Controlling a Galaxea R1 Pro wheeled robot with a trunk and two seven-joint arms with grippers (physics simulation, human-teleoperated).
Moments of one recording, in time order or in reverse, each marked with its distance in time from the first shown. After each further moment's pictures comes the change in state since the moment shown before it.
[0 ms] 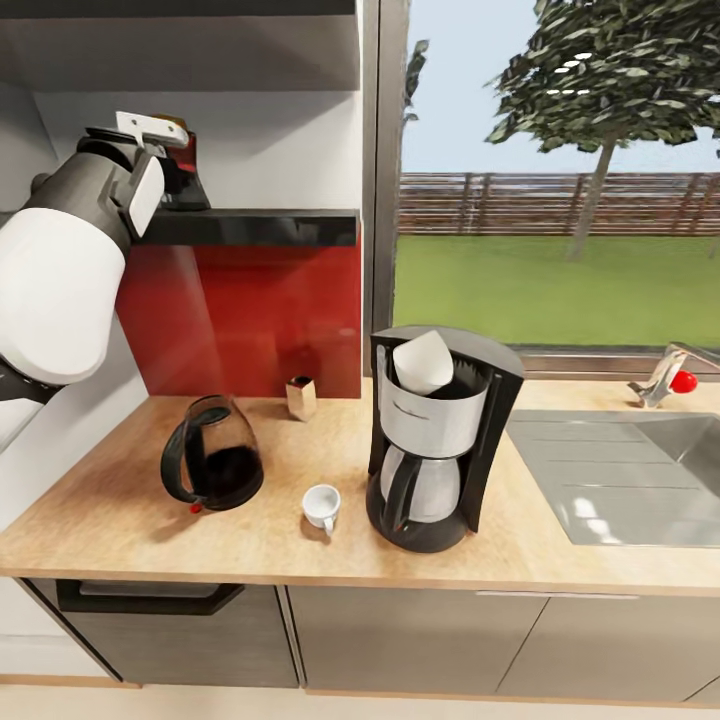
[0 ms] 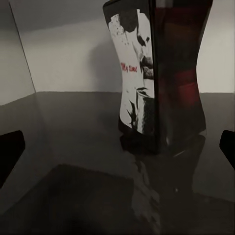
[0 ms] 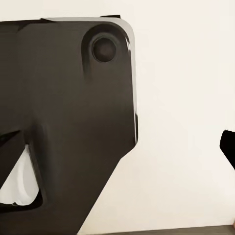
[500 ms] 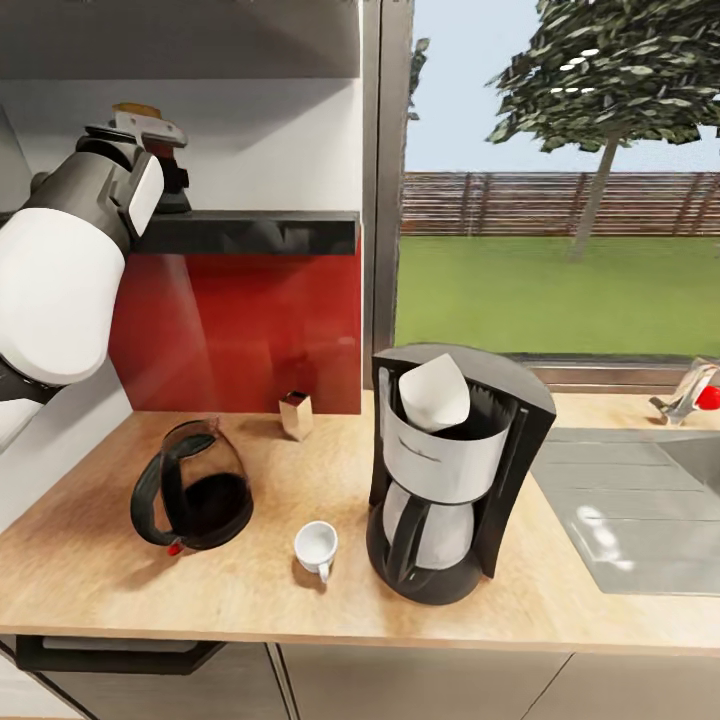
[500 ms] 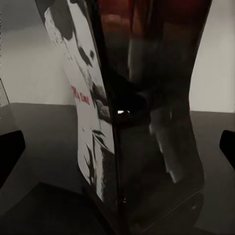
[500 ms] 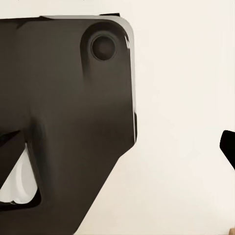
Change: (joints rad) left arm 0.000 0.000 0.000 -0.005 -0.002 0.003 0.000; right arm 0.000 -0.001 0.004 0.004 0.001 0.000 -0.001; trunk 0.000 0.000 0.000
